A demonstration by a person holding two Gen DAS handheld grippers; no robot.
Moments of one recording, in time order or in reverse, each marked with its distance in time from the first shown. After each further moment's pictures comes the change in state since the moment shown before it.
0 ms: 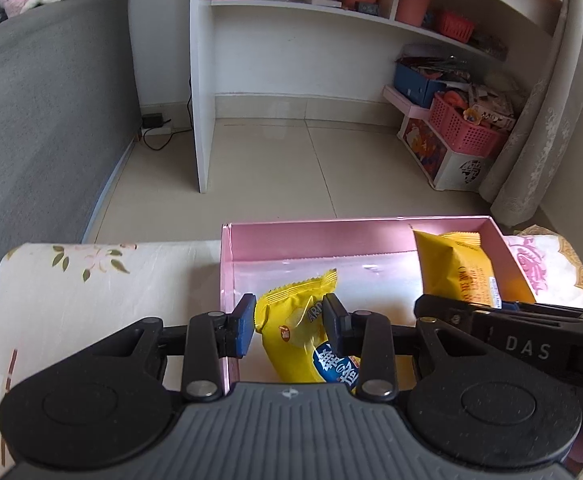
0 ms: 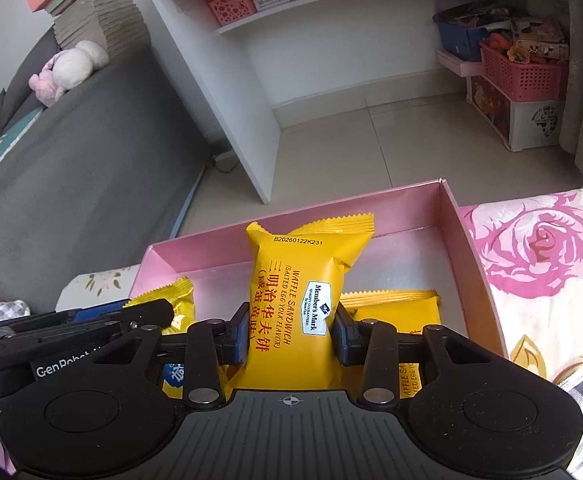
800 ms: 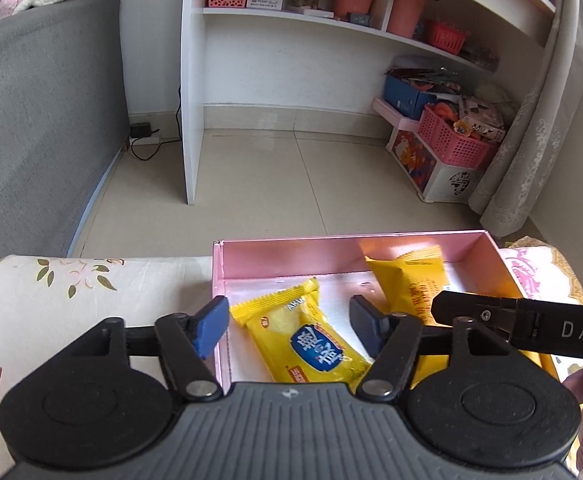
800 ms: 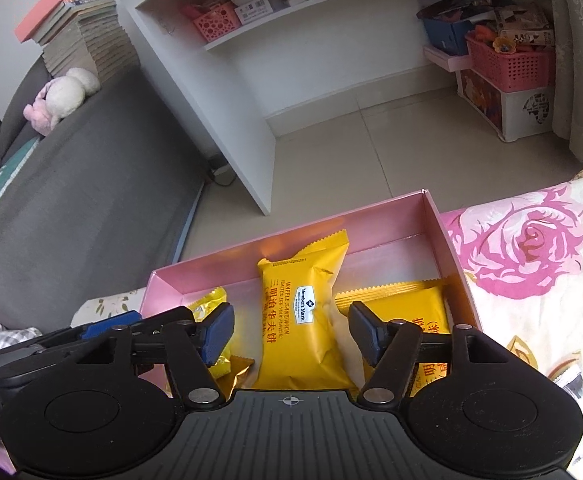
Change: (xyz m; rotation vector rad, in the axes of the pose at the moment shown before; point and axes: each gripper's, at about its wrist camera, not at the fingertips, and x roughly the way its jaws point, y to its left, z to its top) left arm -0.003 0.007 0.004 -0.009 -0.032 -0.045; right arm -0.016 -0.009 0.009 0.076 -0.015 0.024
